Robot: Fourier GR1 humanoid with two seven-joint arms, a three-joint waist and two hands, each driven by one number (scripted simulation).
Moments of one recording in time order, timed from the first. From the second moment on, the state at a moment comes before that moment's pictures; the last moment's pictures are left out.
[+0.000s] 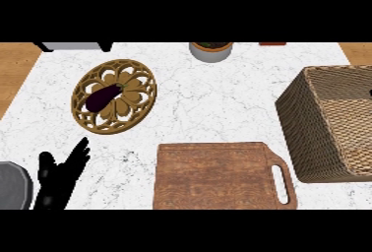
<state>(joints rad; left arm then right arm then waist) 0.13 0.25 -0.03 -1.46 0.11 0.03 0.24 -0.40 -0.35 -0.46 -1.97 0.35 0.26 0.68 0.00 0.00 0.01</state>
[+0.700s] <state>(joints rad) 0.13 0.23 -0.02 -1.46 0.09 0.02 0.26 -0.30 -0.44 -0.57 -1.62 0.36 0.19 0.36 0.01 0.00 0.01</state>
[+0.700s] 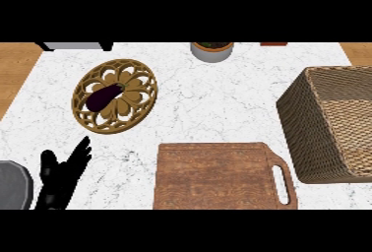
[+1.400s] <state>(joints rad) 0.12 0.20 -0.01 -1.45 0.06 0.02 0.26 -0.31 -0.61 -0.62 -1.36 0.37 0.17 0.09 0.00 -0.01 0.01</state>
